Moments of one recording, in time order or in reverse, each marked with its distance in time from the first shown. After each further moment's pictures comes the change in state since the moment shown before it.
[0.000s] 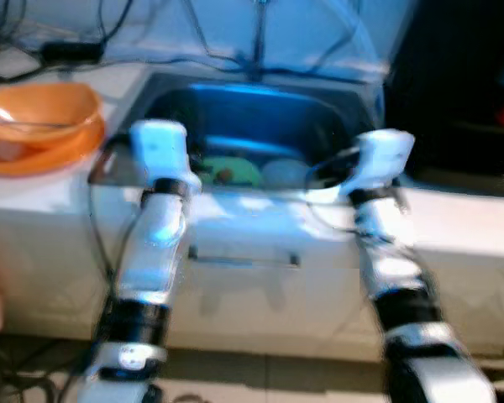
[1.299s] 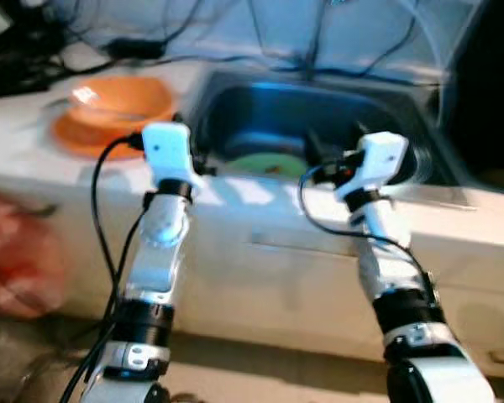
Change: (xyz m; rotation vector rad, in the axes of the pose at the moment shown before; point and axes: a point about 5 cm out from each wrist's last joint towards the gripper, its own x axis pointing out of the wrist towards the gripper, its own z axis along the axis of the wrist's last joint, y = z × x) left arm 0.000 -0.020 0.000 -0.033 0.008 -0.062; right arm -0.005 -0.018 0.000 -0.014 0.009 -0.052
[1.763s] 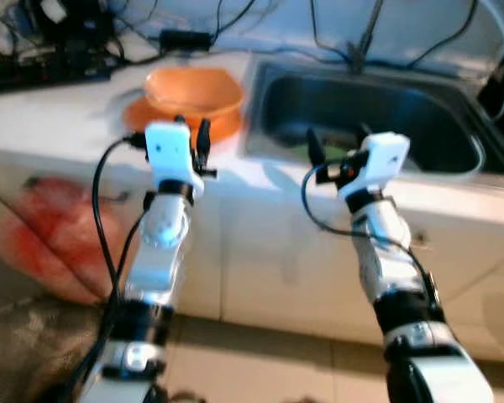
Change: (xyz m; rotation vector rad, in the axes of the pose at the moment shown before) left arm 0.000 0.007 -0.002 0.027 0.016 0.008; right arm 0.002 0.007 -0.002 0.023 0.004 0.003
